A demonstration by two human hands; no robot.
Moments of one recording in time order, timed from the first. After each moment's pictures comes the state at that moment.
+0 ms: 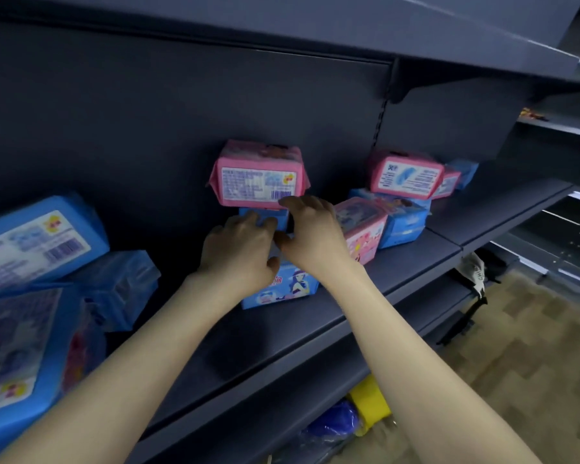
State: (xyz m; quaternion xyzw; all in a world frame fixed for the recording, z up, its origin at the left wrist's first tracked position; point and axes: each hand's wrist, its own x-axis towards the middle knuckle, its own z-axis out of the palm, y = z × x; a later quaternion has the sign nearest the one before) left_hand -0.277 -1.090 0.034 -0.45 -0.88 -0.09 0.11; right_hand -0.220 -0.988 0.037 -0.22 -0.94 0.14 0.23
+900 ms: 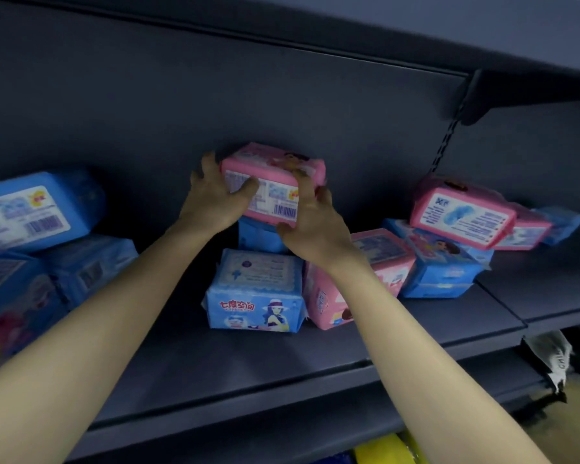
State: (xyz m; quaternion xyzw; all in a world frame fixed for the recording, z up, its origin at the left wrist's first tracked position) left_hand -0.349 -1.037 0.044 -0.16 -0.84 -0.51 0.07; right_hand -0.259 -0.912 0.046 -0.08 -0.95 0.24 0.17
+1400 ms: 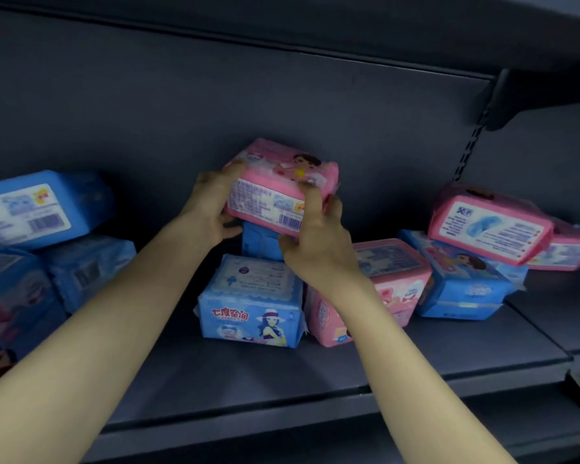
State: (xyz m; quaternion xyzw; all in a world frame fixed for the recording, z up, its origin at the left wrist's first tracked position) left_hand -0.352 -1.022 0.045 0.01 -0.64 -0.76 -0.10; right_hand -0.251 -0.905 0.027 -0.04 -0.94 0.24 0.24
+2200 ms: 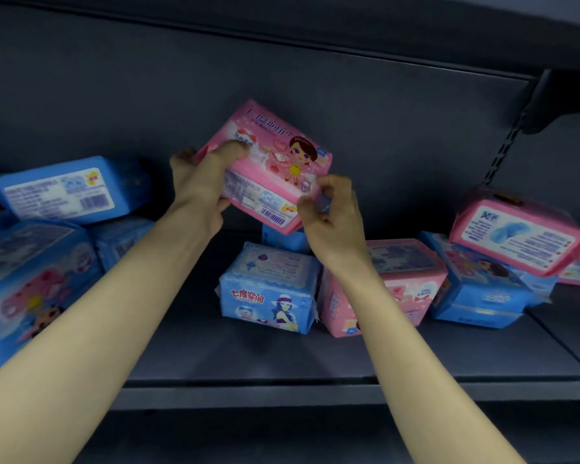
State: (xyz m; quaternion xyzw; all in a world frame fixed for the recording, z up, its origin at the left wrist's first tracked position) left_hand -0.309 -1.050 0.069 0.05 -0.55 -0.83 0.07; right_hand -0.256 -0.914 0.030 0.02 -0.82 0.49 0.31
